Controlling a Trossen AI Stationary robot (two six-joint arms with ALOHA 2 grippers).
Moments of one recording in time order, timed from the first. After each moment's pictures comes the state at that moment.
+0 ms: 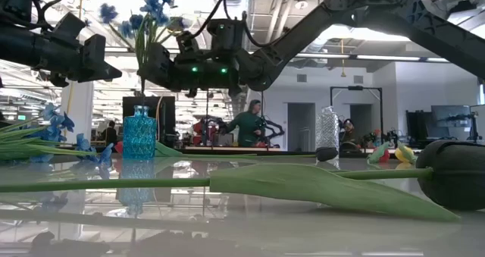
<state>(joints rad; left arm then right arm) 0.12 0.03 0.02 0.05 -0.85 -0.05 -0.22 2.48 1.83 0.77 -0.05 0.08</state>
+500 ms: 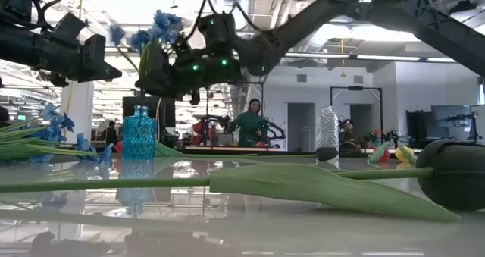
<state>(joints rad) 0.12 0.03 0.02 0.05 -0.85 -0.05 -0.22 2.42 1.87 0.41 -0.05 0.16</state>
